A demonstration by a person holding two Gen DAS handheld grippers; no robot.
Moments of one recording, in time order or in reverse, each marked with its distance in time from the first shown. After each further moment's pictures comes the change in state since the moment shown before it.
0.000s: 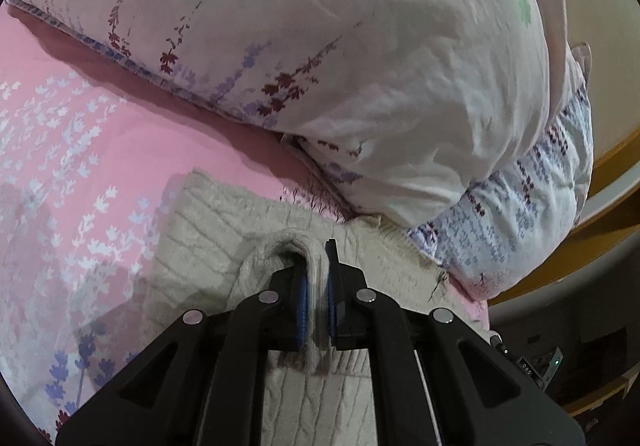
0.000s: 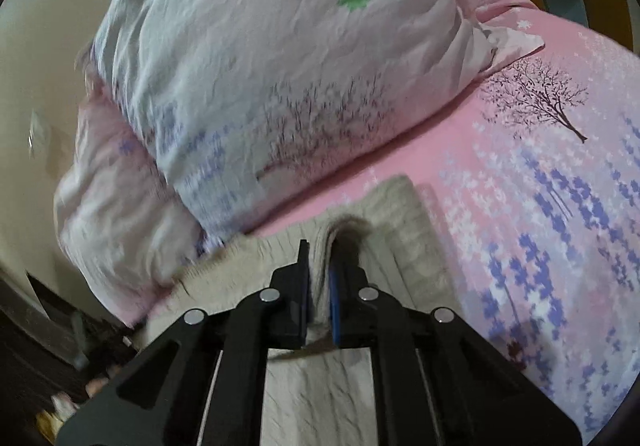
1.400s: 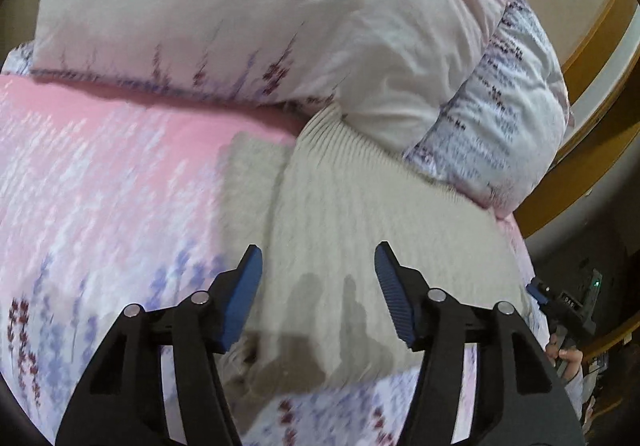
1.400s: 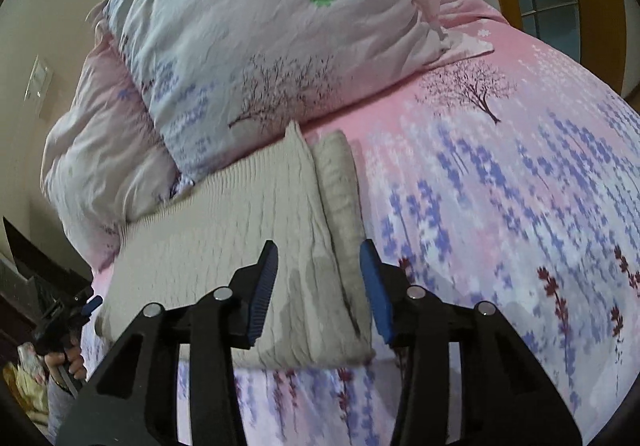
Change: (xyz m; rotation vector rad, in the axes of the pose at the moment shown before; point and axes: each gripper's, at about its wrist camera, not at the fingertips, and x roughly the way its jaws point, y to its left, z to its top) left arm -0.075 -0.003 -0.050 0.314 0.045 0.090; right arm -0.057 -0.024 -0.037 -0.170 0.095 -0.131
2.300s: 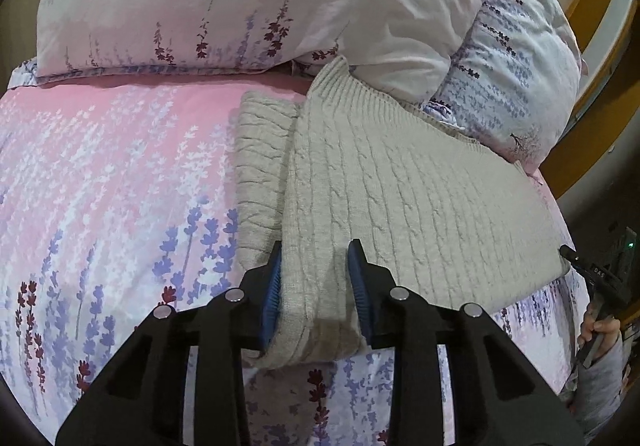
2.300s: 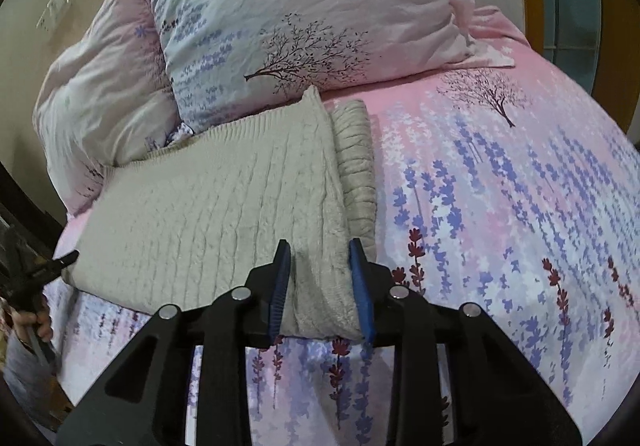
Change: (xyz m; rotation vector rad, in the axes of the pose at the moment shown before) left arm 0.012 -0.010 -0.027 0.114 0.031 0.101; right arm 0.008 0.022 -0.021 -0.185 0.037 -0.077
